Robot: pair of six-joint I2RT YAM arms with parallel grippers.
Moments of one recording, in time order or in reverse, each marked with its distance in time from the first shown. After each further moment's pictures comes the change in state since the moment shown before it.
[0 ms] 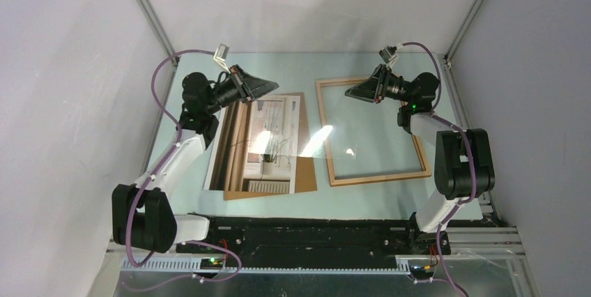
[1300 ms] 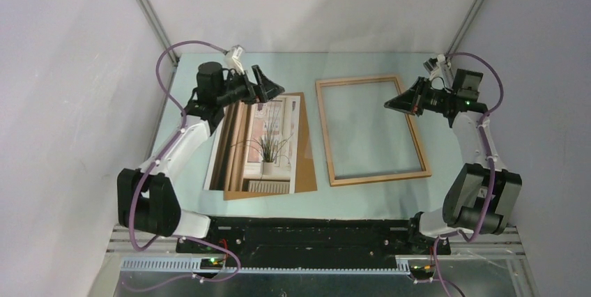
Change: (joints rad) left arm -0.024 0.097 0.135 -0.416 -0.196 0.490; right arm -0.303 -0.276 0.131 -1.434 -0.016 -0.993
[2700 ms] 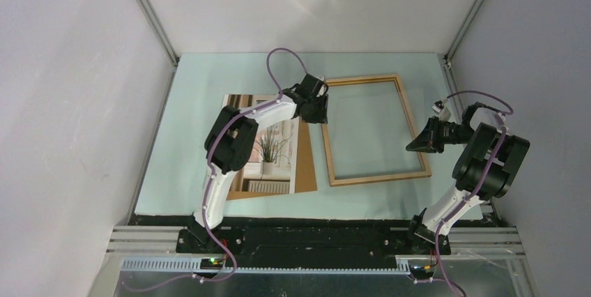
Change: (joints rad) left arm -0.440 0.845 0.636 -0.422 -0.558 0.037; right arm -0.278 0.343 0.062 -0.818 0.337 -0.832
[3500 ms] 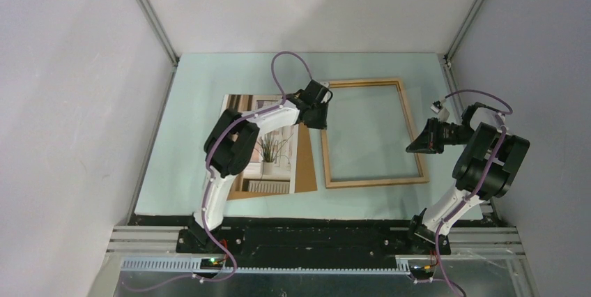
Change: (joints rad) left arm -0.050 -0.026 -0.049 0.007 -0.037 0.002; right arm 0.000 0.002 0.000 -0.033 -0.005 -0.095
